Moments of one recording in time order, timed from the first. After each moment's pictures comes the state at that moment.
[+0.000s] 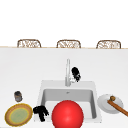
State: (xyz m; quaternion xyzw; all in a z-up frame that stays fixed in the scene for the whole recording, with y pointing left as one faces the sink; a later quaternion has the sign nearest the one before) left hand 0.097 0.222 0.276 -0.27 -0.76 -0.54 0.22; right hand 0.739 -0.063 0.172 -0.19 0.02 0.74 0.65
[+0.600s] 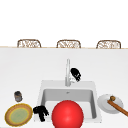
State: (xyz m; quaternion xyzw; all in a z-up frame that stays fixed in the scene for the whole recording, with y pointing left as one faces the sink) left hand 0.097 0.222 0.276 -0.27 -0.76 -0.54 0.22; right hand 0.723 -0.042 0.169 -0.32 0.08 0.71 0.62
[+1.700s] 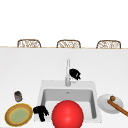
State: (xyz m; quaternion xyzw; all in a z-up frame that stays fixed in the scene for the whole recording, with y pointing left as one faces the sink) left hand 0.097 0.222 0.276 -0.27 -0.76 -0.54 0.22; right hand 0.714 -0.013 0.152 -0.46 0.18 0.70 0.52
